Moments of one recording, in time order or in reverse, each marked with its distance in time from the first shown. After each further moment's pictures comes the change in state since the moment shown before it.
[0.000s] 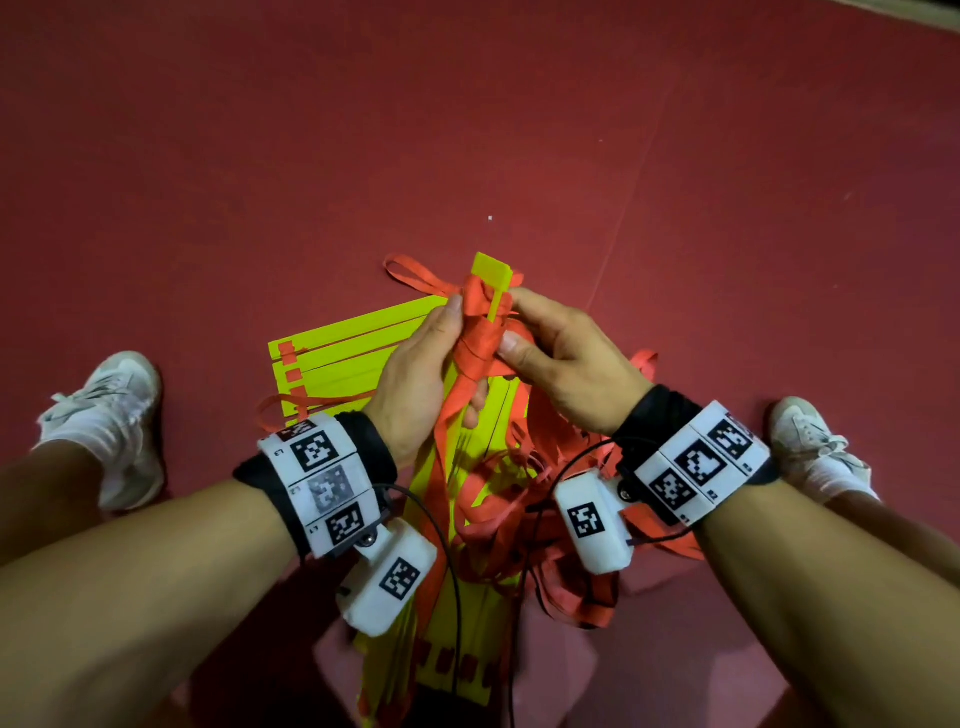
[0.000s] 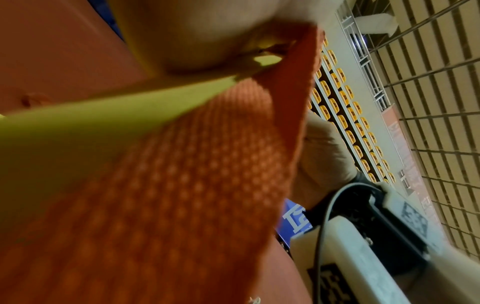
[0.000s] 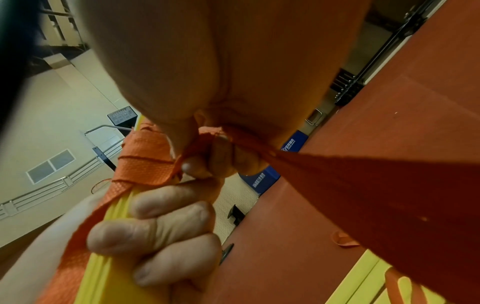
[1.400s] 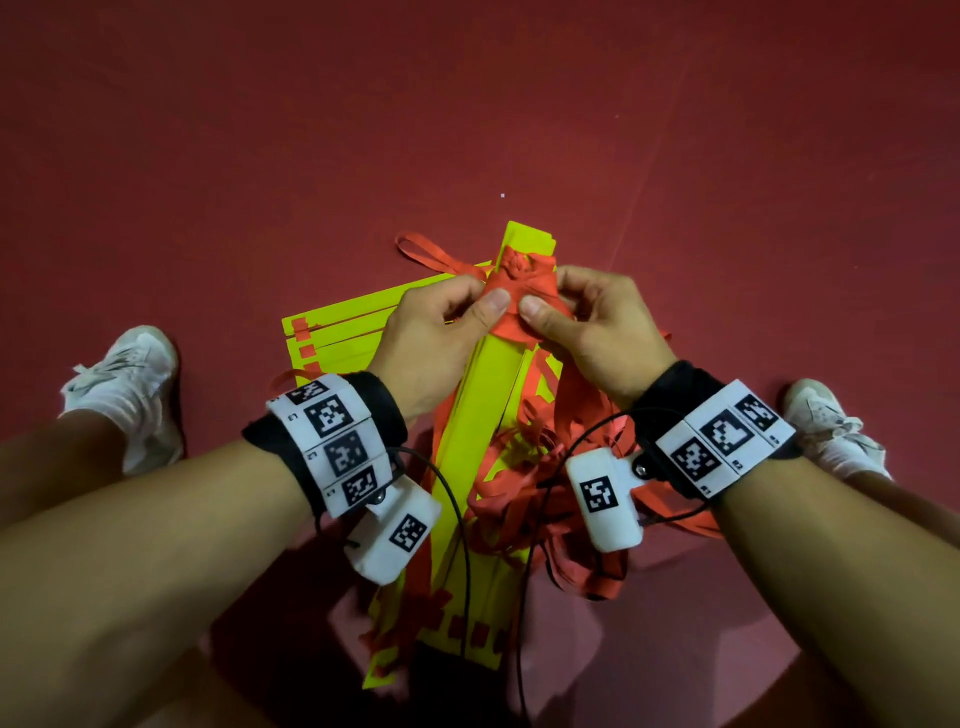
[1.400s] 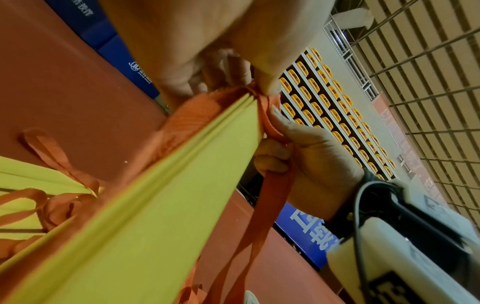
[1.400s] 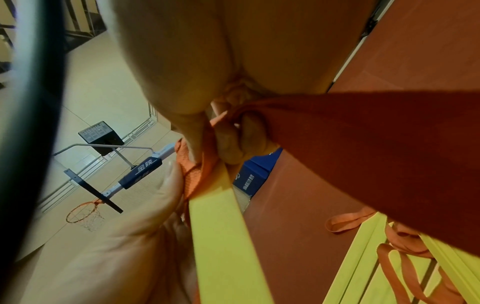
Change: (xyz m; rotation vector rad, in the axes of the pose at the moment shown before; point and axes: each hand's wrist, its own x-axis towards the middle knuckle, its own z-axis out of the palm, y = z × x) left_hand 0.003 0.008 -0.013 0.476 0.041 0.301; right_hand -0.003 0.009 0.000 0.150 0.271 0.182
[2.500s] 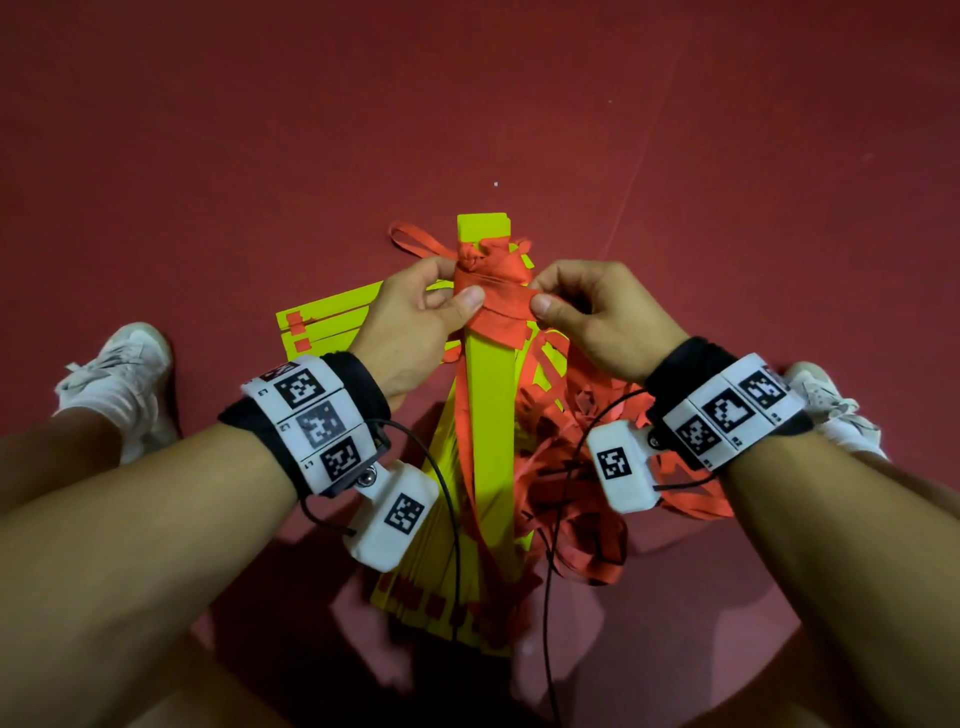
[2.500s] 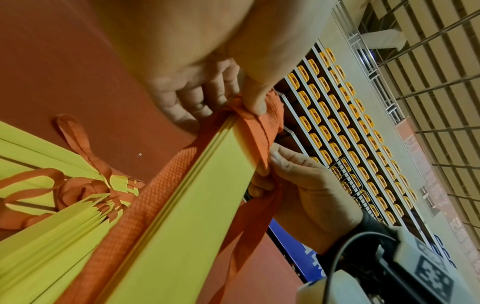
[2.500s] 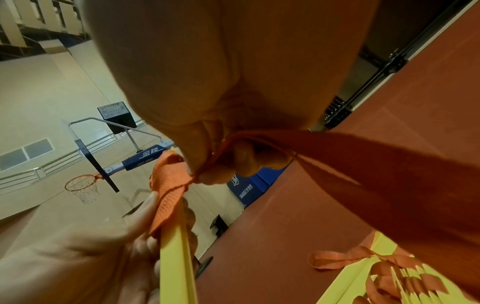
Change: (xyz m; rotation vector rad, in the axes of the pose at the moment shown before) left_hand 0.003 0.000 -0.005 -0.275 -0.060 -0.231; right_hand -0.001 -0.008 -0.022 -0.493 -0.134 -0.064
